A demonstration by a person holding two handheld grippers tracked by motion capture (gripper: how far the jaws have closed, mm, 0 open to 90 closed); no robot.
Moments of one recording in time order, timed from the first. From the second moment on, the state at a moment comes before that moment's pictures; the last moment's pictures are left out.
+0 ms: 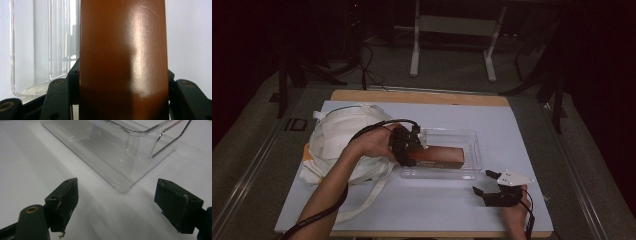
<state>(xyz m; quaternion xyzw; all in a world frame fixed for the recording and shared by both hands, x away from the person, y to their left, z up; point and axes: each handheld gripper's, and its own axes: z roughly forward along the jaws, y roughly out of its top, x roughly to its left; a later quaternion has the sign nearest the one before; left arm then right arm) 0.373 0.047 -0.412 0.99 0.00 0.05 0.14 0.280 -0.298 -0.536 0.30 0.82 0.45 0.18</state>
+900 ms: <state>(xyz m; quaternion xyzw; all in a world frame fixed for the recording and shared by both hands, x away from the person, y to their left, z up) 0.372 0.036 -0.413 0.99 -0.01 0.05 0.13 0.280 -0.298 -0.536 0.30 0.82 0.45 0.18</state>
